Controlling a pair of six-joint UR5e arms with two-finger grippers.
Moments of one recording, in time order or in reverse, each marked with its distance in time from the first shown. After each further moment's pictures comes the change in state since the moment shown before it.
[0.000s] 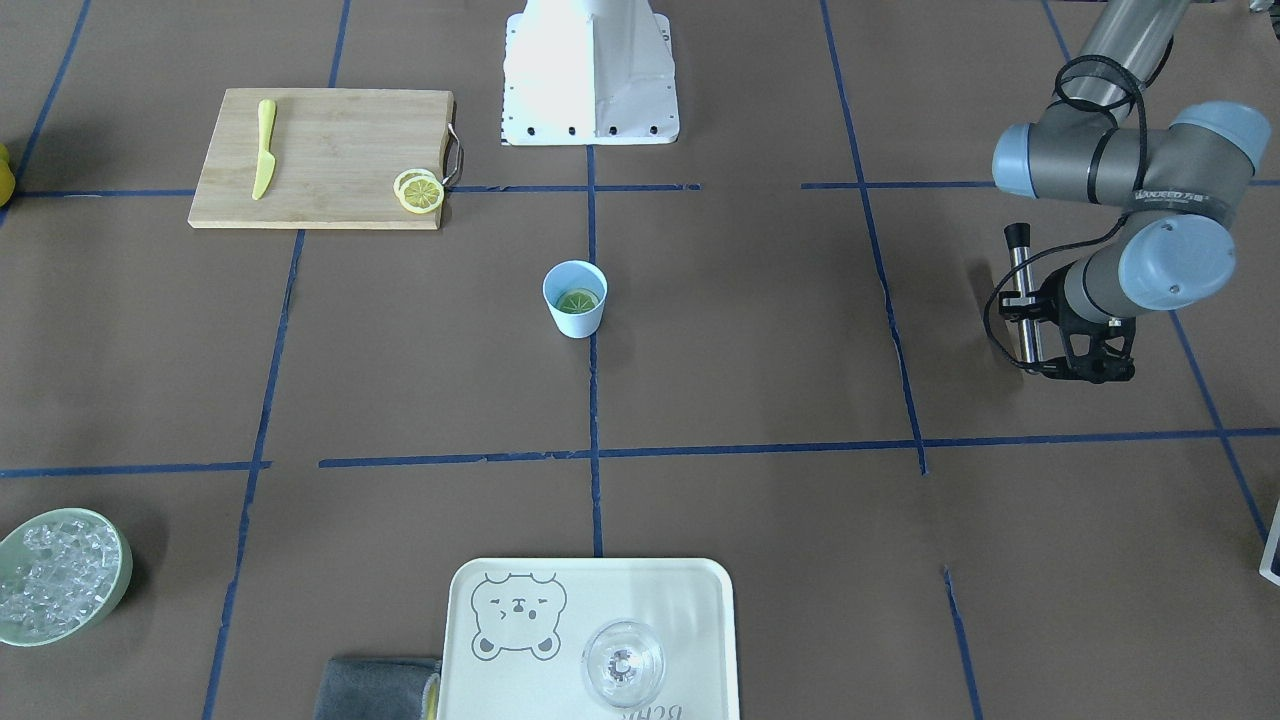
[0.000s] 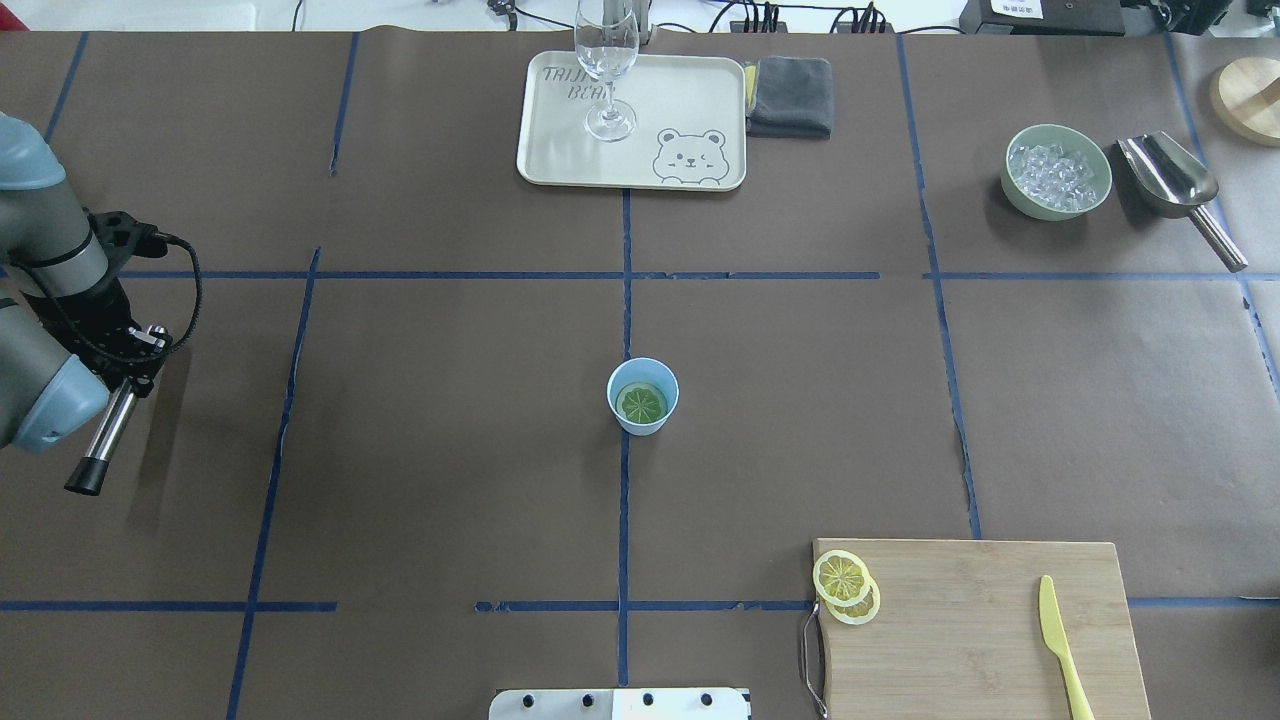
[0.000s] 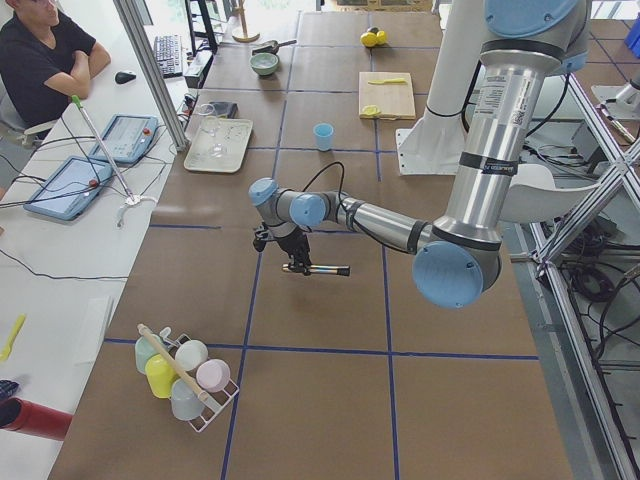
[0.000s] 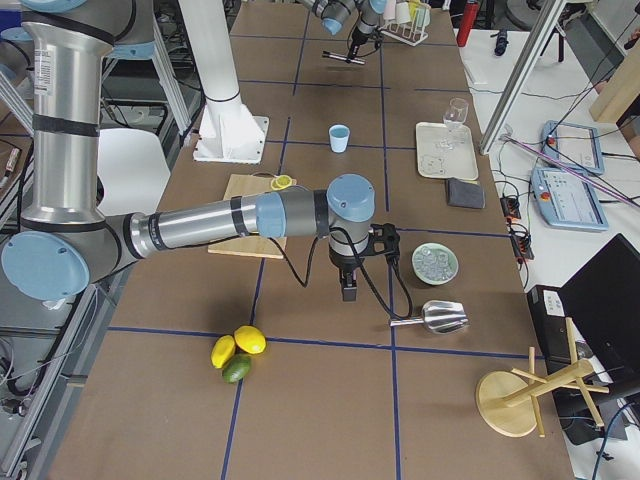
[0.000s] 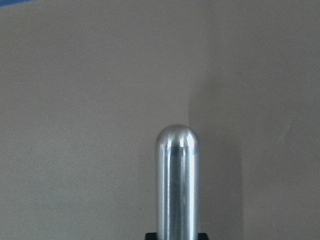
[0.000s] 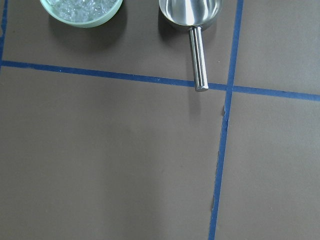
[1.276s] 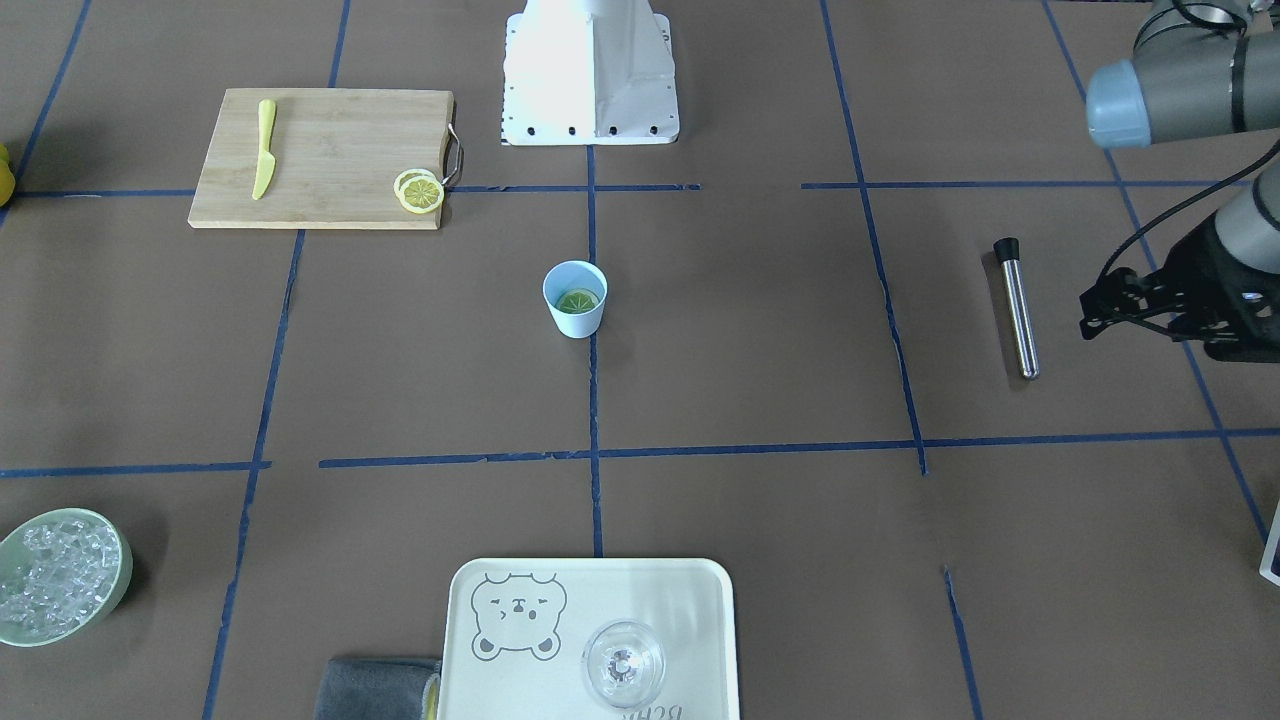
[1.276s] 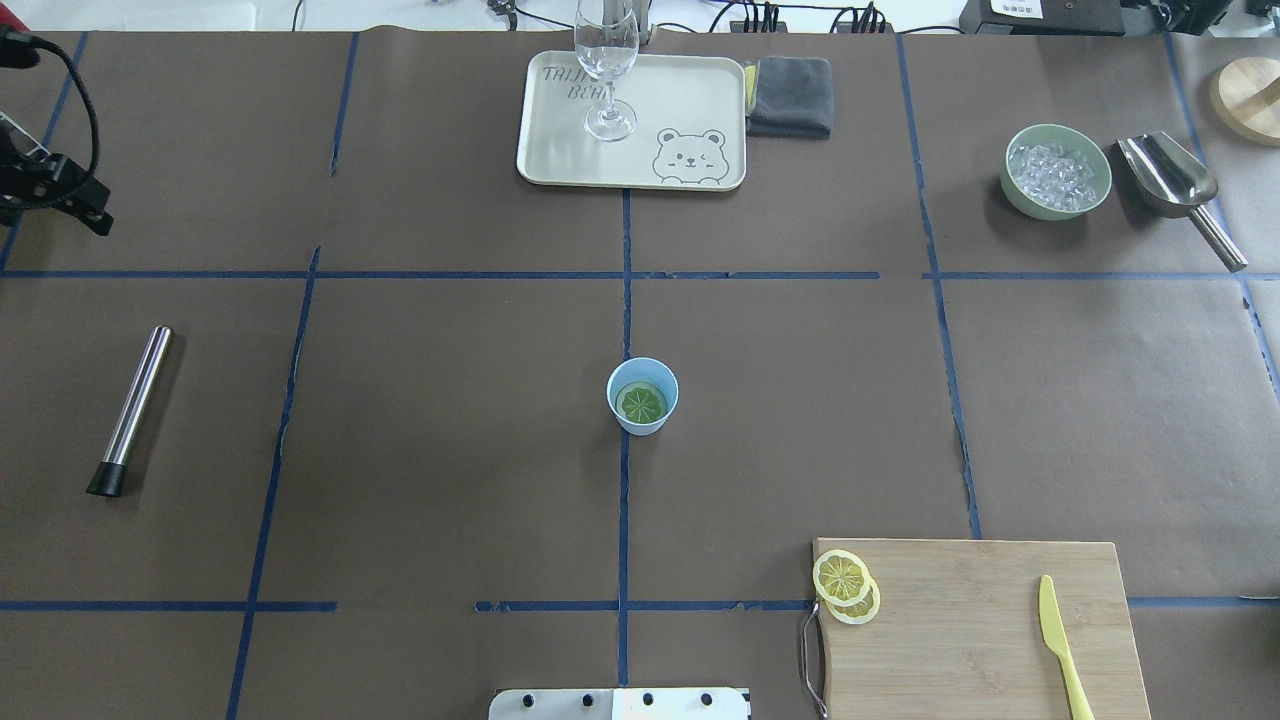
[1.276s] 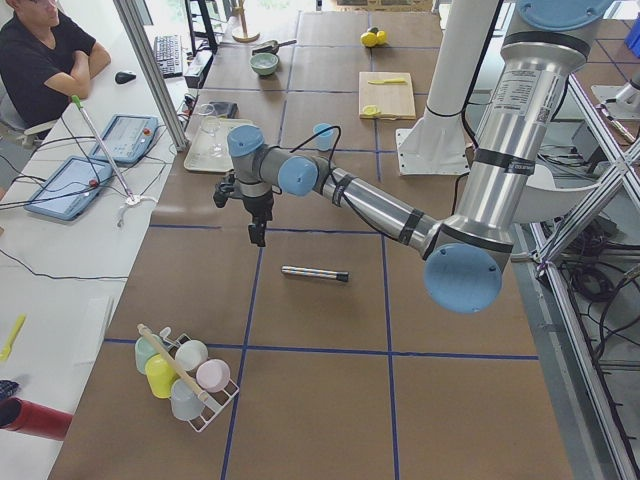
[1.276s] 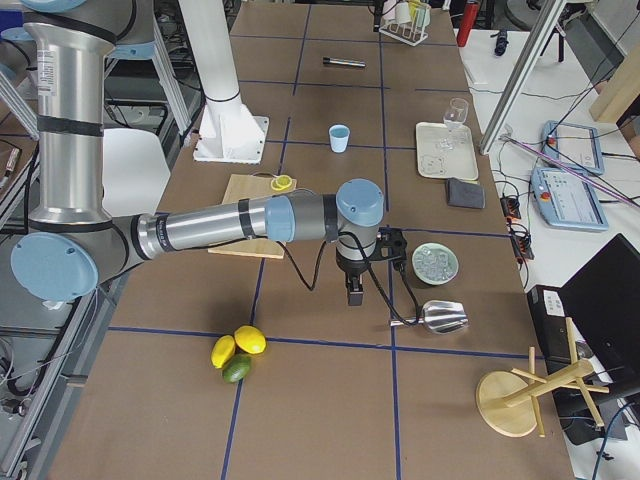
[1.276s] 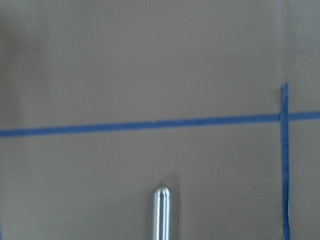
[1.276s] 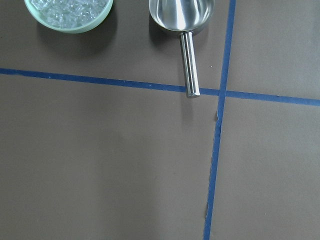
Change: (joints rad) left arm -0.287 -0.034 -0.198 -0.032 0.008 0.064; right arm 0.000 0.037 -0.062 0.001 -0.011 0.004
